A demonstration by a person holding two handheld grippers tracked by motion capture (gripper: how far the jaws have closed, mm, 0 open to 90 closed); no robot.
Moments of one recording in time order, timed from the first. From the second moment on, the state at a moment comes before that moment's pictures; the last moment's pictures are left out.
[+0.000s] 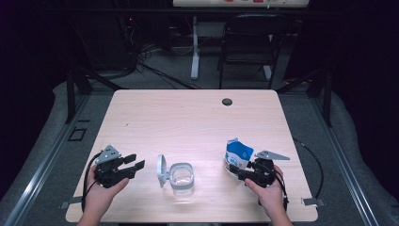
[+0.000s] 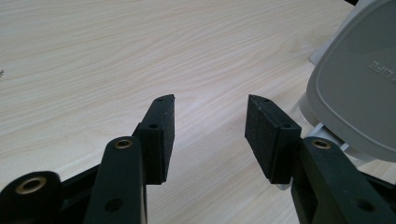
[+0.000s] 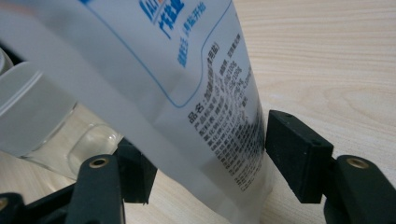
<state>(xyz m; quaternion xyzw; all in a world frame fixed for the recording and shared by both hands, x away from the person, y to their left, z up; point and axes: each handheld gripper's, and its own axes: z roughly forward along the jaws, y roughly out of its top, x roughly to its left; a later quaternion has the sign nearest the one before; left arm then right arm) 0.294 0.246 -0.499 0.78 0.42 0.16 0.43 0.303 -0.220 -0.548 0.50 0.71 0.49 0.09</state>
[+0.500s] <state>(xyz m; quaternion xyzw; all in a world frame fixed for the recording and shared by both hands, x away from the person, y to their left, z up) 0.294 0.246 -0.499 0.78 0.42 0.16 0.44 0.309 -0.211 -0.556 0.51 0.71 0.47 0.09</state>
